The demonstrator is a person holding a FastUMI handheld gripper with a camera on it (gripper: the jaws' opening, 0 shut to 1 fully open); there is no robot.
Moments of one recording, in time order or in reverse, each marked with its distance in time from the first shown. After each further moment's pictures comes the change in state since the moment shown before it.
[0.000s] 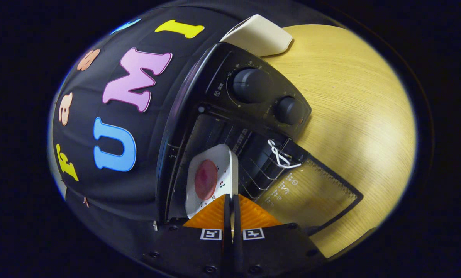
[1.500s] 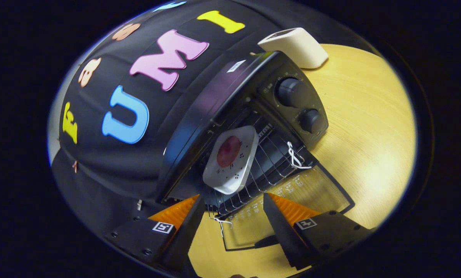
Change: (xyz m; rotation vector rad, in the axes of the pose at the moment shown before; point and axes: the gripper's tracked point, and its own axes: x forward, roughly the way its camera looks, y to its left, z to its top) arm -0.038 0.013 -0.029 -0.343 0.060 0.069
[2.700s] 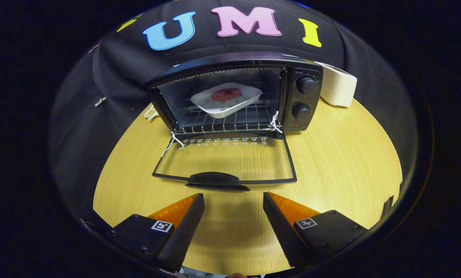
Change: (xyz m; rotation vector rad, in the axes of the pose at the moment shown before) arm -0.071 -0.088 -0.082 -0.690 0.174 -0.266
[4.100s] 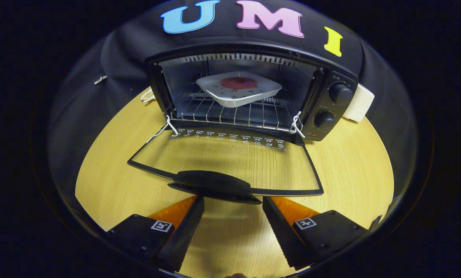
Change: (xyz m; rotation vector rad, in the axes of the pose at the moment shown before) arm 0.031 0.016 0.008 -0.145 0.025 -0.024
